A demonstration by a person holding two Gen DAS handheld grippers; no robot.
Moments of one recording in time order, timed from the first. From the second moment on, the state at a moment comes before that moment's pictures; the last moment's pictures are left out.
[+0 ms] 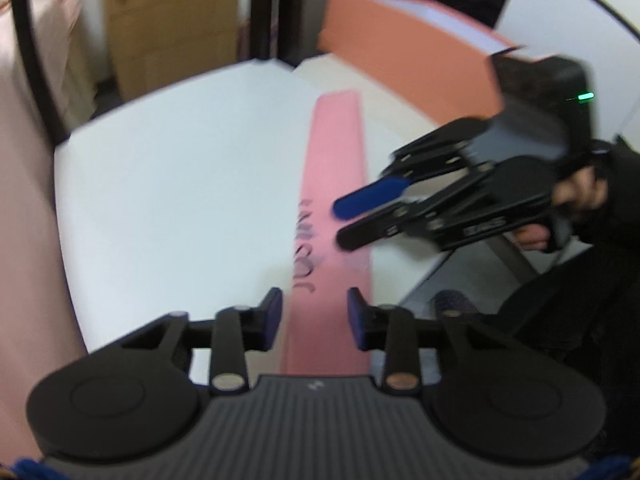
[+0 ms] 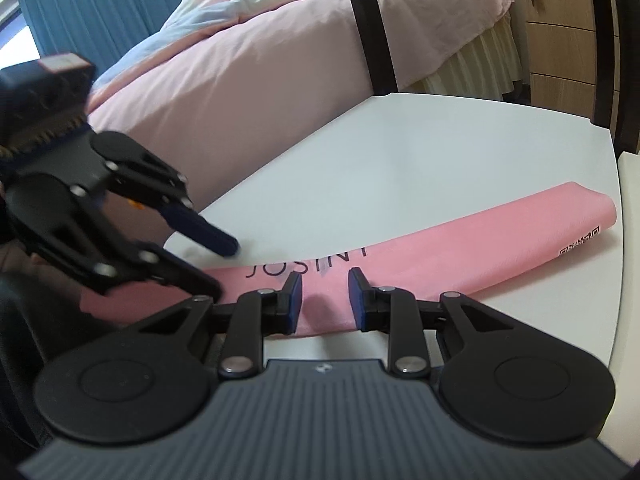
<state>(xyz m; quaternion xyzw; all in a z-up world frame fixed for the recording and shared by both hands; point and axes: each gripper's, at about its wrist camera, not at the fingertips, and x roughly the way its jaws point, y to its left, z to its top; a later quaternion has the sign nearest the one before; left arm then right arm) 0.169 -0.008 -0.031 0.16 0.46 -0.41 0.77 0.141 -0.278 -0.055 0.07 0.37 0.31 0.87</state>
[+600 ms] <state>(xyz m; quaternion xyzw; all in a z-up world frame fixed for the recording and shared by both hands) 0.151 -0.016 -0.038 0.21 0.43 -0.39 0.79 0.143 -0.340 -0.032 0.18 0.27 0.07 0.94</state>
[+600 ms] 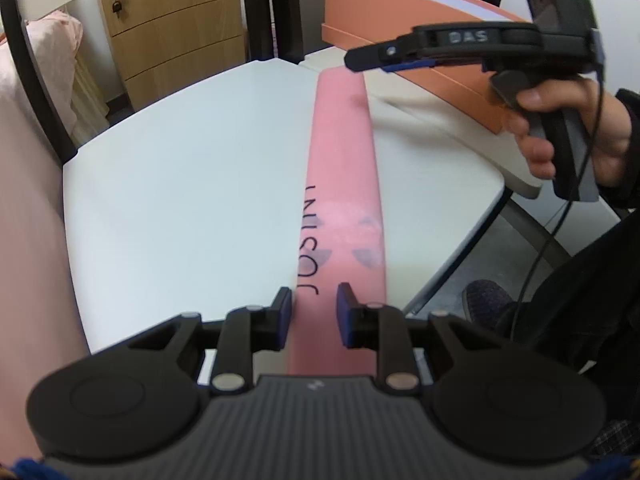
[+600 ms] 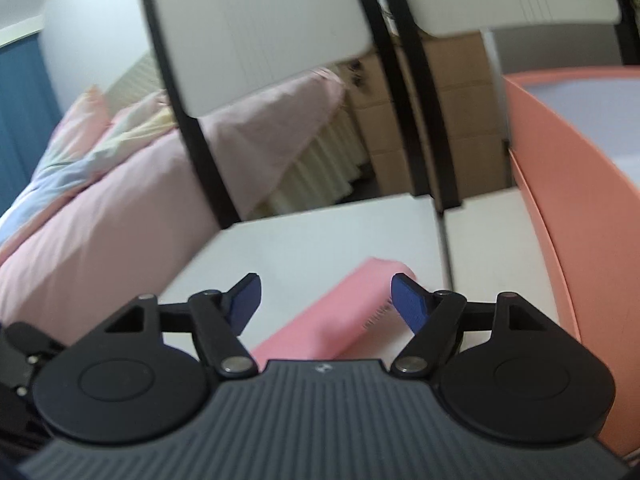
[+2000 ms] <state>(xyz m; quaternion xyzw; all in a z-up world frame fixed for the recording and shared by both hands) 0.153 0.005 -0.006 0.01 0.39 -0.55 0.74 0.113 -0.333 0.020 0.27 0.11 0.49 0.83</state>
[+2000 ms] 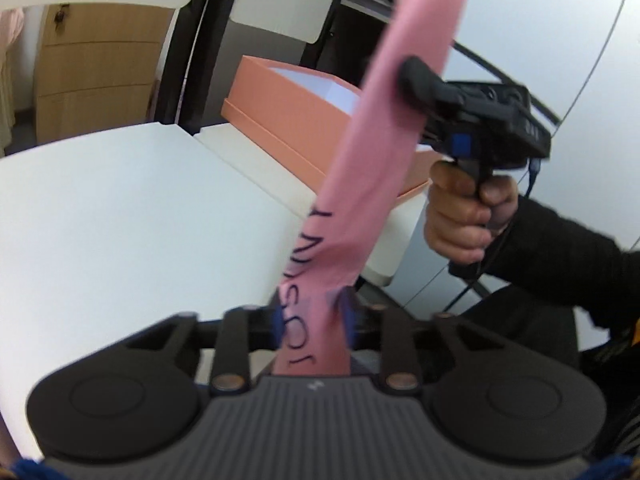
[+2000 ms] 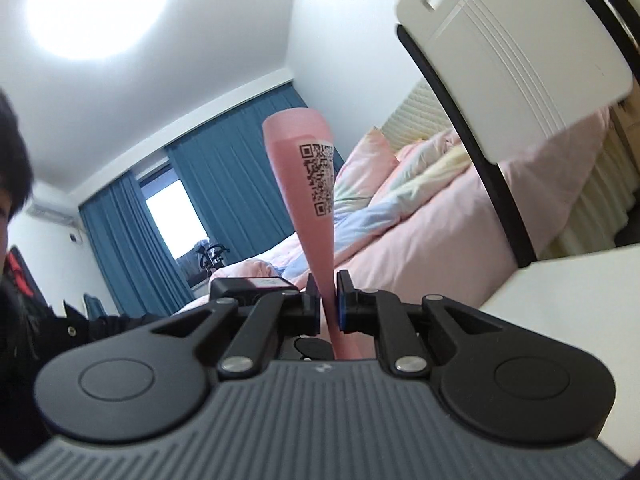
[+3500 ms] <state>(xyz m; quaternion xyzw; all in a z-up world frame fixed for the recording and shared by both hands) 0.064 -0.074 -0.057 0.56 0.00 -0.21 0.80 0.056 -0.190 -0.021 -0.48 0.07 0.21 0.85</state>
